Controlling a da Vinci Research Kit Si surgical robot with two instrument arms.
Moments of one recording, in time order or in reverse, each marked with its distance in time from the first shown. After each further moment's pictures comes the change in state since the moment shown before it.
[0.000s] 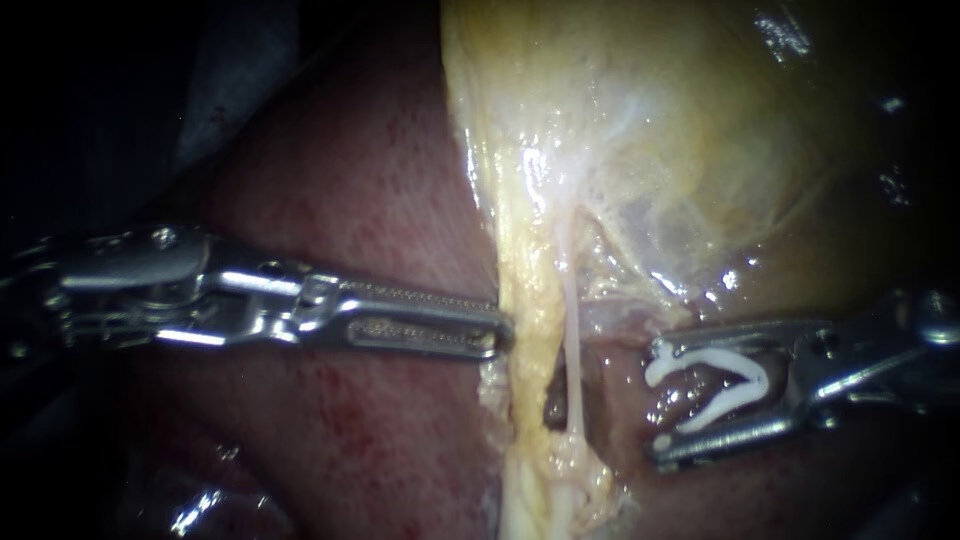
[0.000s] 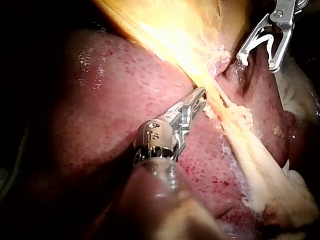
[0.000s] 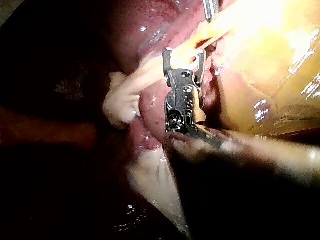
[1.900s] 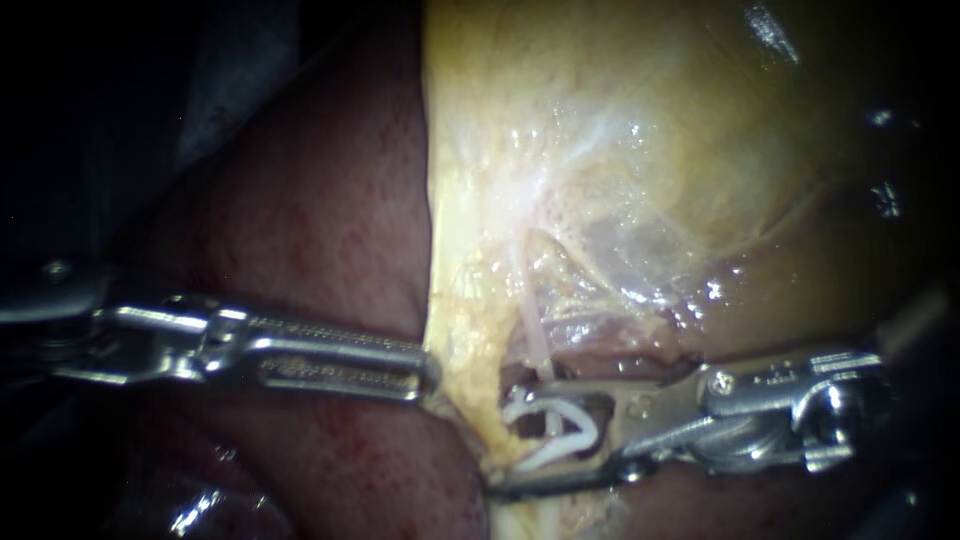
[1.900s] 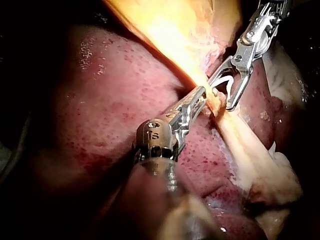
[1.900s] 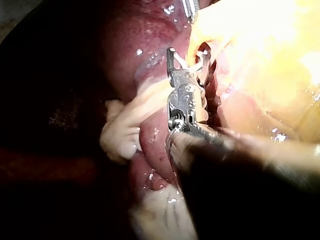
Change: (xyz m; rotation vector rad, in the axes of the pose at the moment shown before) right arm -0.004 0.001 0.015 -0.035 -0.011 0.028; left arm 0.001 -0.005 -0.006 0.037 0.012 -0.001
